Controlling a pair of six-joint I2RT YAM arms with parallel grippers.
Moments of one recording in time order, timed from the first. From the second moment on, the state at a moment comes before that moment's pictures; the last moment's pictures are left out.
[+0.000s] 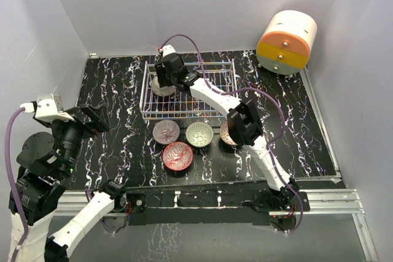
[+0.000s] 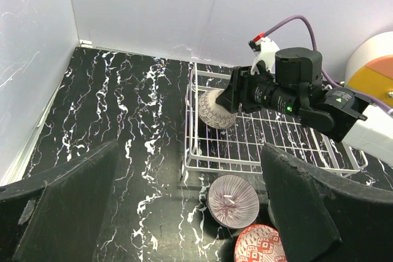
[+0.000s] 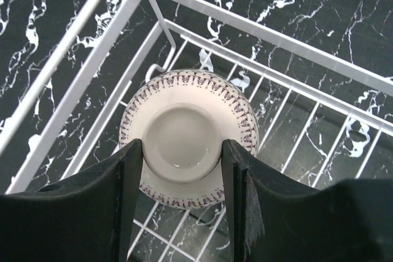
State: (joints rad) left arm -0.48 0.53 1.29 -0.81 -0.48 -0.22; right arm 0.74 2.47 2.30 -0.35 0.14 0.22
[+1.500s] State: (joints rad) left arm -0.48 0.50 1.29 -0.83 -0.50 -0.22; right arm 0.74 2.47 2.23 -0.15 0.21 0.24
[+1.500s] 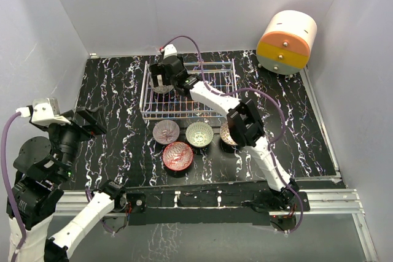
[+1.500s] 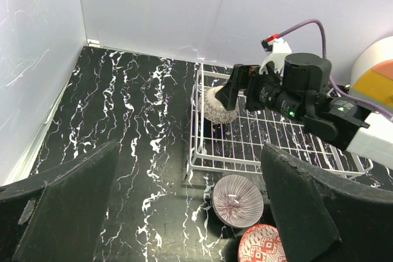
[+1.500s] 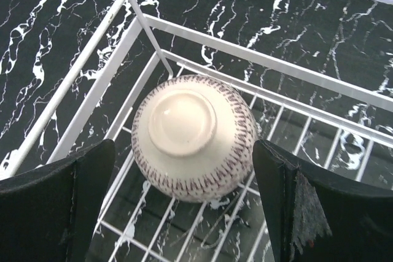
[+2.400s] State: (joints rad) left arm -0.48 0.66 1.21 -0.70 -0.41 -0.23; right arm 0.91 1.34 1.28 -0.79 0.42 0.41
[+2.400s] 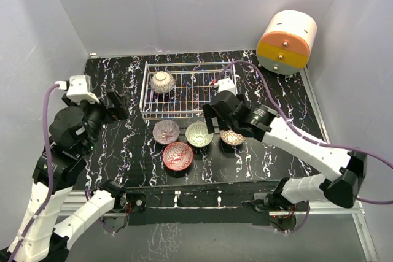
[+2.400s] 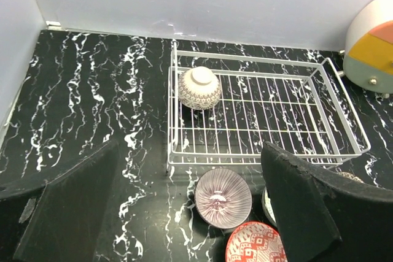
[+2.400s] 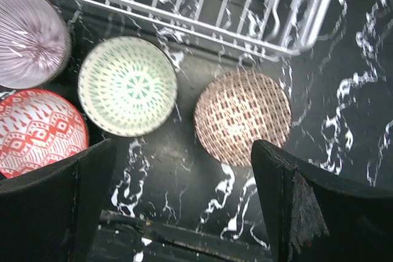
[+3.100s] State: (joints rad) left arm -0.48 0.66 1.18 -0.65 -0.36 -0.25; right arm 0.87 1.46 1.03 -0.74 0.44 0.44
